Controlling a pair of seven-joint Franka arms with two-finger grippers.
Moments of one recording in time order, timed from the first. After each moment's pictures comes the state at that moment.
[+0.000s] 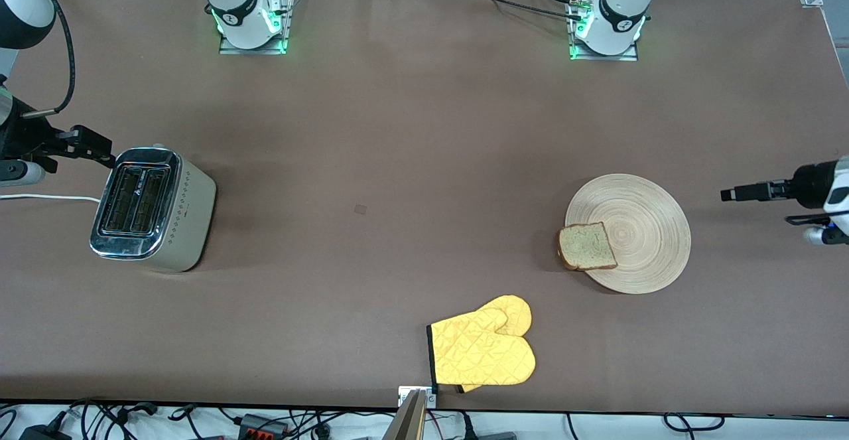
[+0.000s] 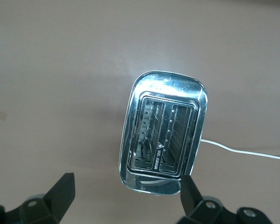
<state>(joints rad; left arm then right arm) 0.40 0.43 -0.11 -1.53 -0.27 1.65 0.24 0.00 0.12 -0.04 -1.59 -0.03 1.72 -0.16</state>
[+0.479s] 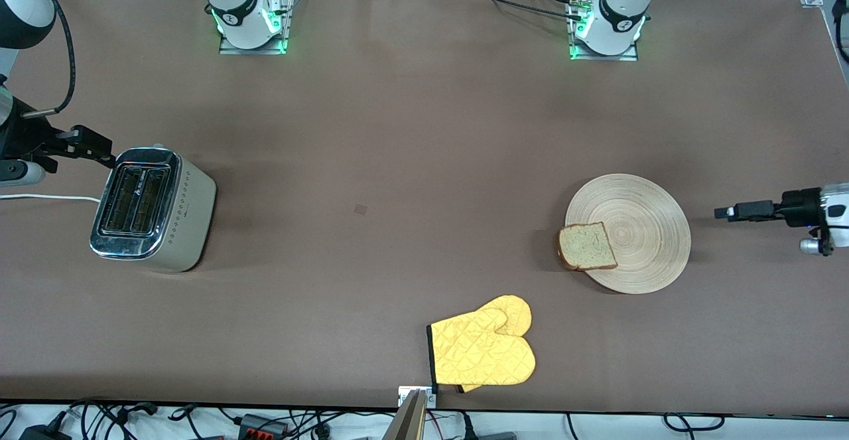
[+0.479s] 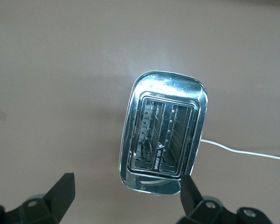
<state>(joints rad) 0.58 0.72 -0.11 -1.52 -0.59 1.74 0.62 0.00 0.12 -0.04 -1.59 -0.03 1.72 -0.16</state>
